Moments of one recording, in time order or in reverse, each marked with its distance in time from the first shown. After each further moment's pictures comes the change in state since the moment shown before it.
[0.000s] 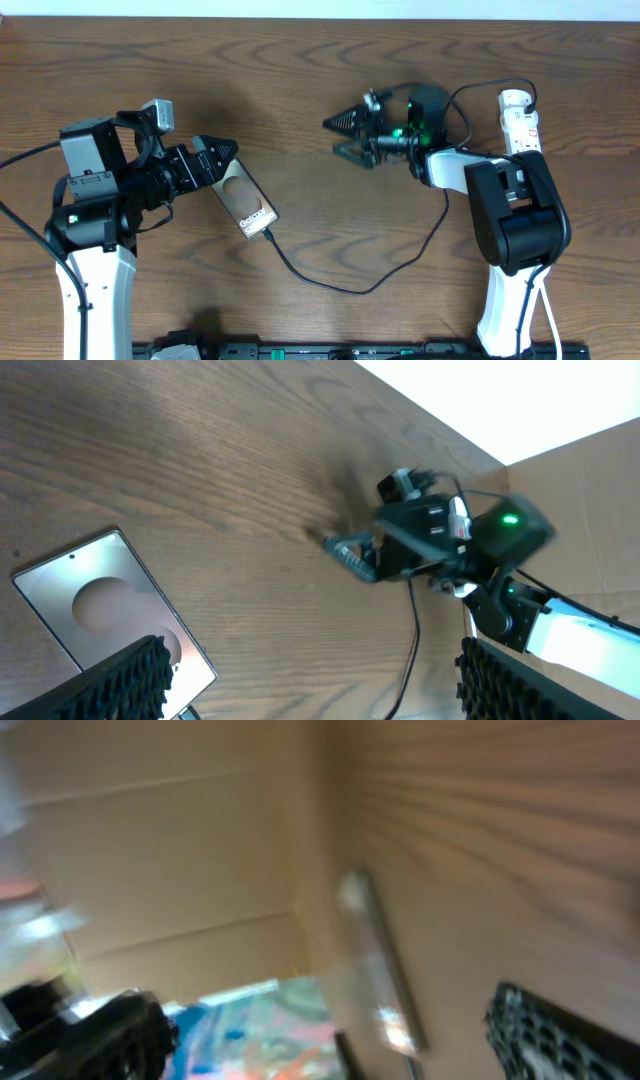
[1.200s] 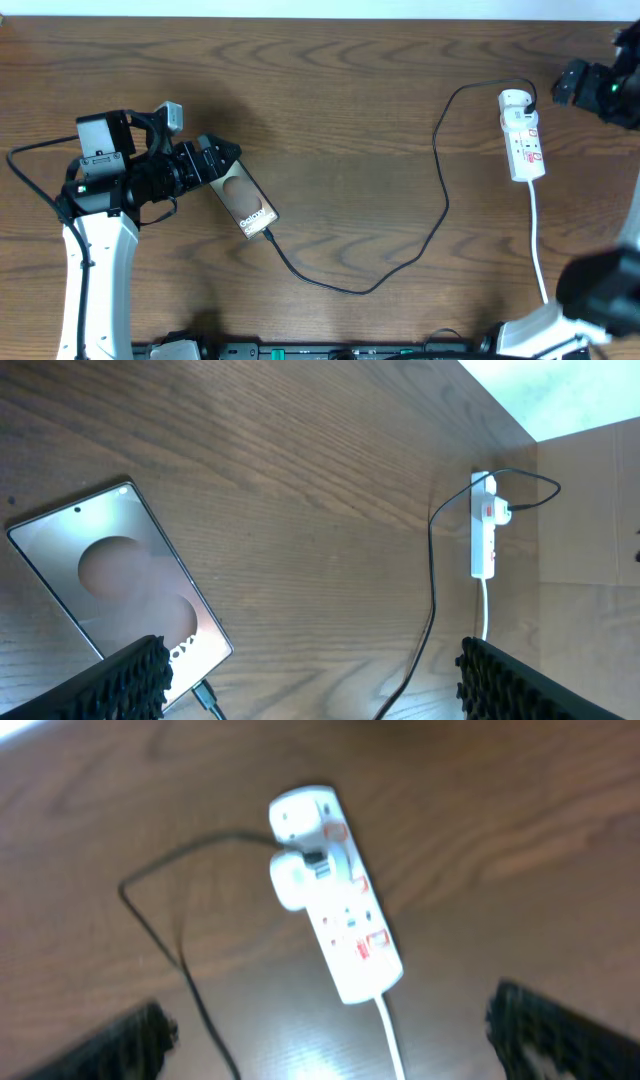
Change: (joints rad) left arm 0.000 0.139 0.000 -0.037 0.000 0.028; right arm -0.636 -0.262 0.892 -1.753 0.951 -1.177
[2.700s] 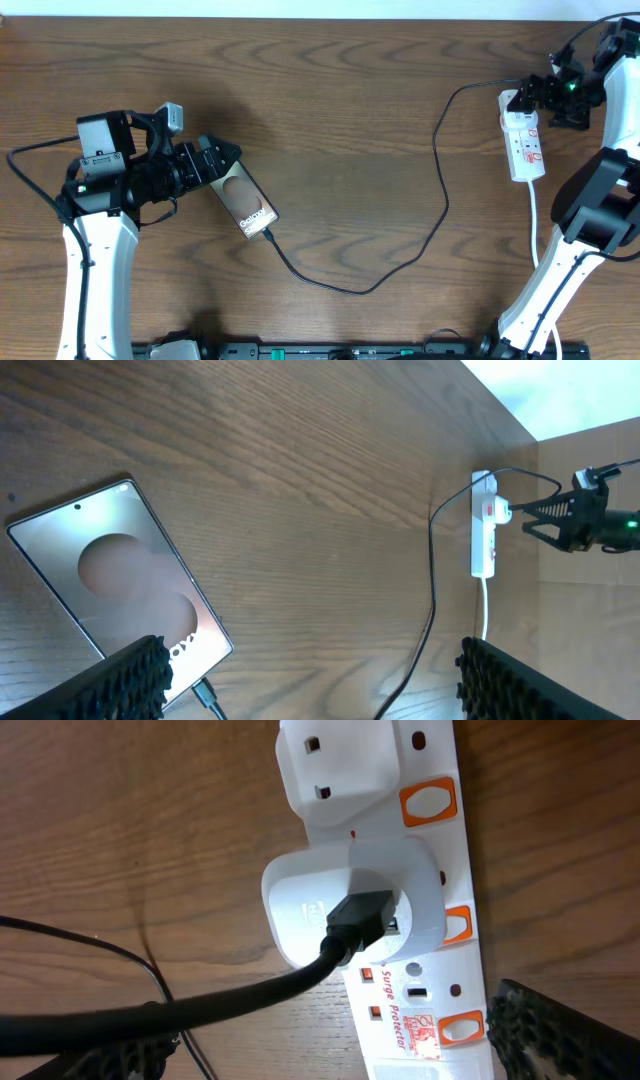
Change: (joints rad) left arm 0.000 0.002 0.000 -0.004 0.000 0.000; right arm -0.001 0.493 0.242 -0.106 -0.169 -0.129
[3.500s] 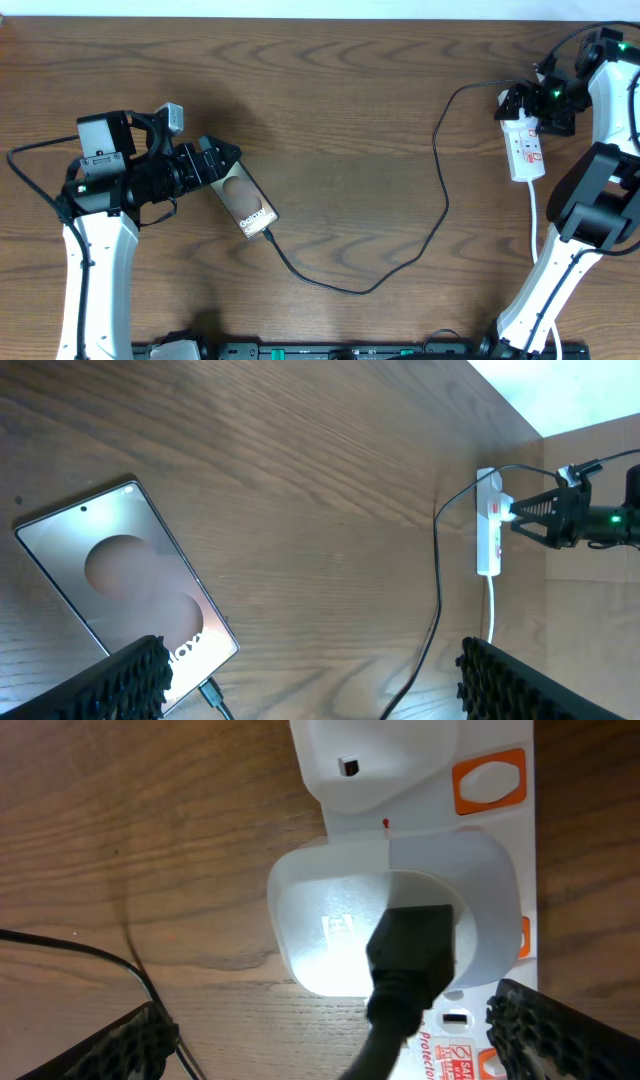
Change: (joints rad) left arm 0.000 0.000 0.000 -0.005 -0.008 0.018; right arm 0.032 0.005 -0.089 0.056 0.005 0.002
